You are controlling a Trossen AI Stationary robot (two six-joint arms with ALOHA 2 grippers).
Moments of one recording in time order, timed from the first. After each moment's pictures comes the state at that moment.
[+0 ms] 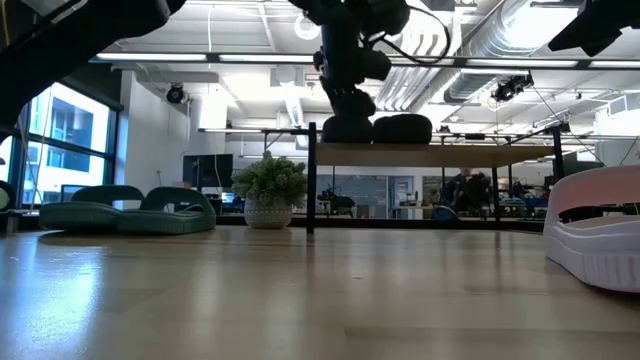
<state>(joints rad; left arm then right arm) 0.33 2.33 2.36 -1.12 -0.95 0.21 0.70 0.51 0.78 -1.05 0.78 0.60</state>
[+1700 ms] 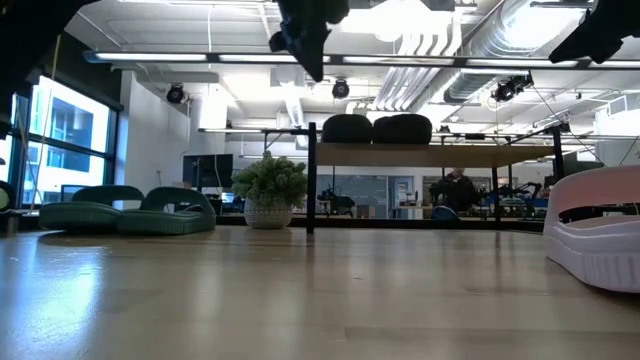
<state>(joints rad) 0.36 2.01 2.24 -1.35 -0.29 -0.13 0.70 0.51 0.78 -1.15 0.81 0.74</state>
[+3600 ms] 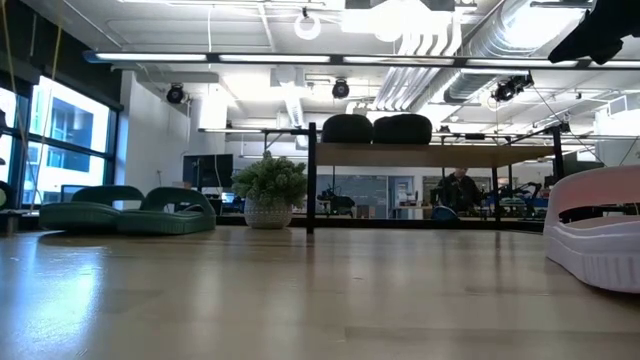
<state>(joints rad) 0.49 1.51 1.84 -0.76 0.28 0.06 0.70 0.51 0.78 -1.14 0.82 0.76</state>
